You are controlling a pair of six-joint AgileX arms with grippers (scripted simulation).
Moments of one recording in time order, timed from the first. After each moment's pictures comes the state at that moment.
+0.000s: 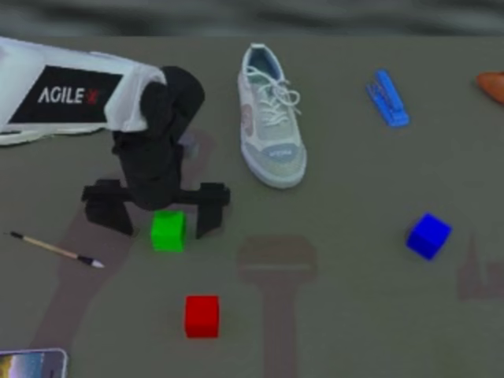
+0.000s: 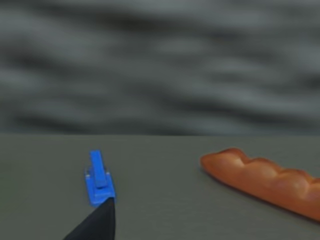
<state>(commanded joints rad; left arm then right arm) -0.43 2.17 1.40 -0.80 0.00 -0.34 0.01 0.00 0.00 0.00 0.00 0.00</state>
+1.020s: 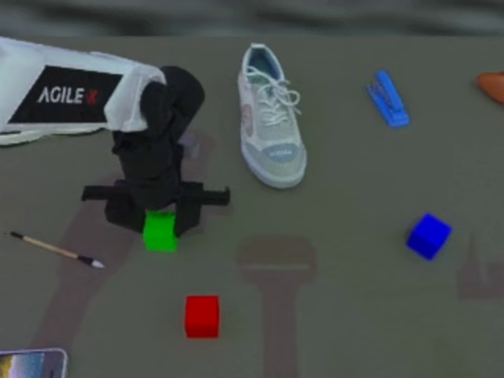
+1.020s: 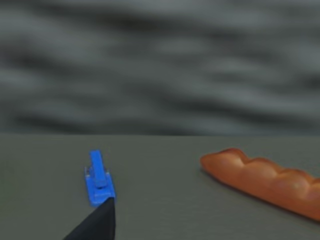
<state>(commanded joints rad) -0.43 2.17 1.40 -0.80 0.00 -0.34 0.01 0.00 0.00 0.00 0.00 0.00</state>
